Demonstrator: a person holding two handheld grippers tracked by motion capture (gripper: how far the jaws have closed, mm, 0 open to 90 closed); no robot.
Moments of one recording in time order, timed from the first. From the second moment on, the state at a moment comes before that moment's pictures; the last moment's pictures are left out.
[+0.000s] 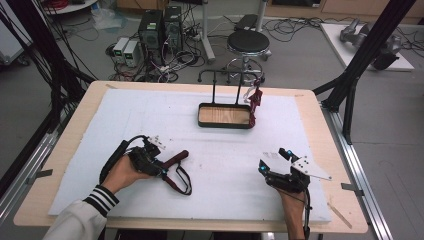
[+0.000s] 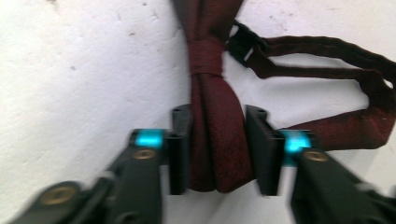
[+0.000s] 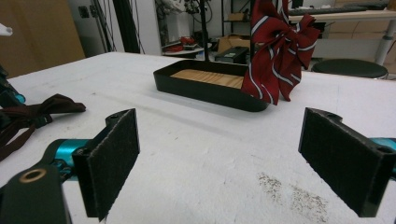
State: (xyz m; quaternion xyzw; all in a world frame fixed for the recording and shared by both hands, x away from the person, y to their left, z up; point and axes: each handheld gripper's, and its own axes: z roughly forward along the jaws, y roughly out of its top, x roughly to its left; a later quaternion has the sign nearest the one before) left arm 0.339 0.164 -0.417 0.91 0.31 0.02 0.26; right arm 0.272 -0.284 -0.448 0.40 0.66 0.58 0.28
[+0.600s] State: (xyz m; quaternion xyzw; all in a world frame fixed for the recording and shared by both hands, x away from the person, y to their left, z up) left arm 0.335 0.170 -0.406 0.90 0.31 0.05 0.31; right arm 0.271 -0.284 -0.450 0.40 0.65 0.58 0.29
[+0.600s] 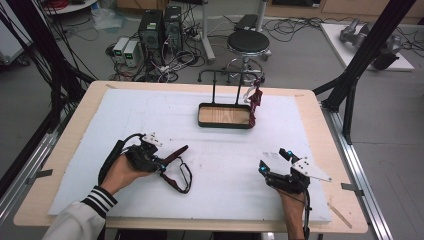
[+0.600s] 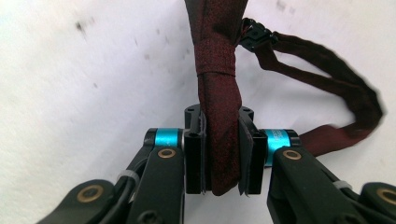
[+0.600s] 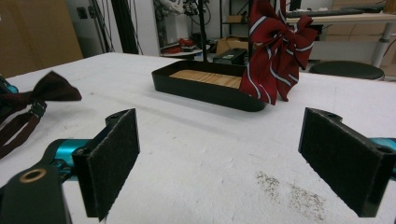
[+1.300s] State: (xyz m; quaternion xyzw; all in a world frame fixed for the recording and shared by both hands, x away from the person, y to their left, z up) left arm 0.344 0.181 -0.355 0.84 0.30 0.14 0.43; right arm 0.268 -0.283 -0.450 0.39 0.65 0.58 0.30
